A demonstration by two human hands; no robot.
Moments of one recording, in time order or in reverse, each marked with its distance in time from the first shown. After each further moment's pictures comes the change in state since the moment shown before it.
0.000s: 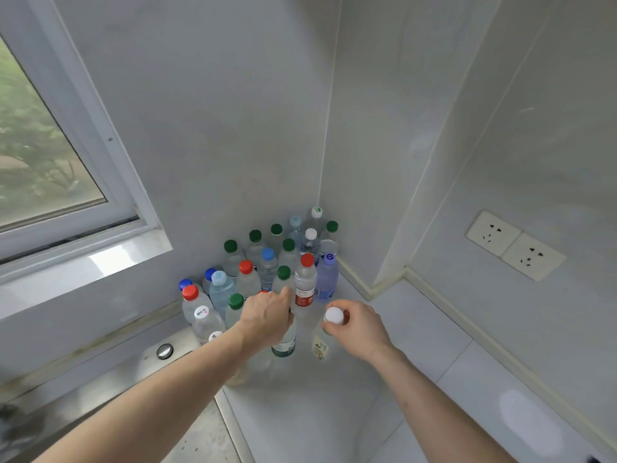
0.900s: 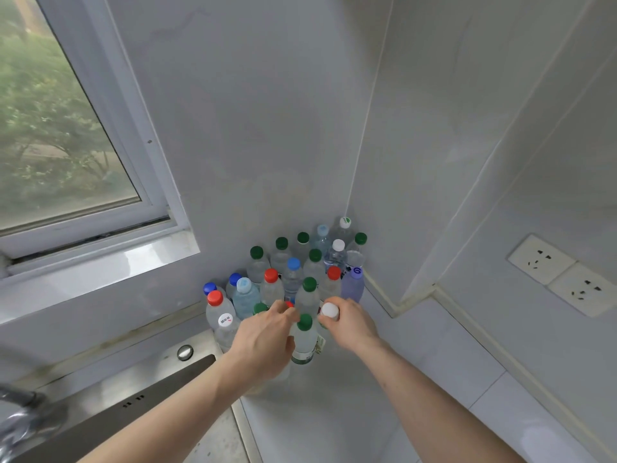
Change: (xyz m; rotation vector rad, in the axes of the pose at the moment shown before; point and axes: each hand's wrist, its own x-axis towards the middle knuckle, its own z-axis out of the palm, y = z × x) left_hand -0.045 -0.036 -0.017 -0.122 0.040 -0.029; right_hand 0.074 -0.034 0.053 -0.166 -0.101 -0.011
